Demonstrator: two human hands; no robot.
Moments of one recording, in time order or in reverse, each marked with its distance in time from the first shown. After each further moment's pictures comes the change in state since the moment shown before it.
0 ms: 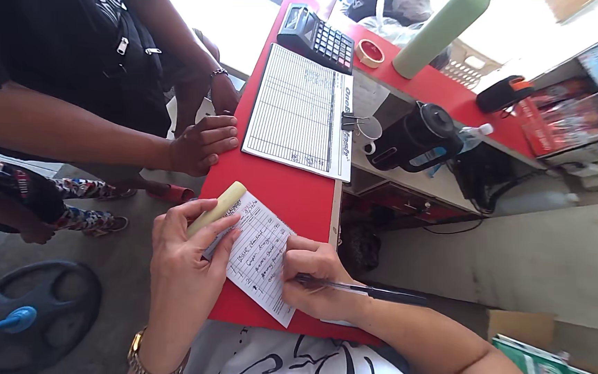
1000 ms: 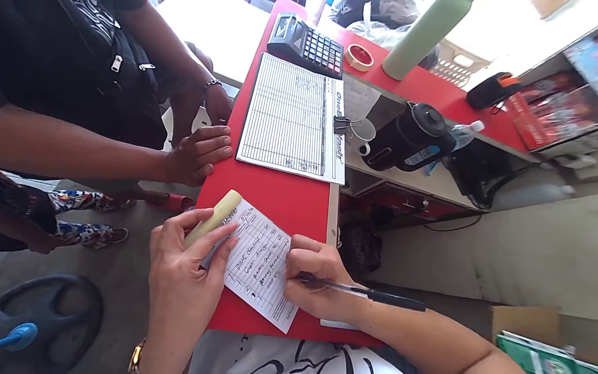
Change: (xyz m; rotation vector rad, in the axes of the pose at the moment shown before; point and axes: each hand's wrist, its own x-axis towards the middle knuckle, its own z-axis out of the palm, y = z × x) left_hand 0.001 0.001 0.000 -0.007 0.004 0.006; right_hand -0.003 0.001 -0.002 -0.037 0.090 0.019
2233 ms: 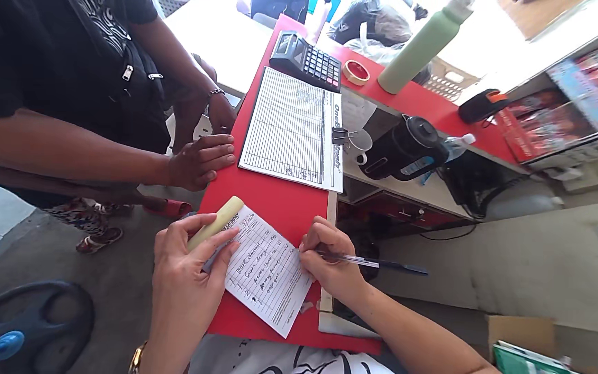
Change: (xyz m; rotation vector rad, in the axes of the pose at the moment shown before) left_hand 0.000 -0.001 0.001 -0.013 0.012 0.015; right_hand 0.001 0.015 -0.019 0.059 0.189 0.141
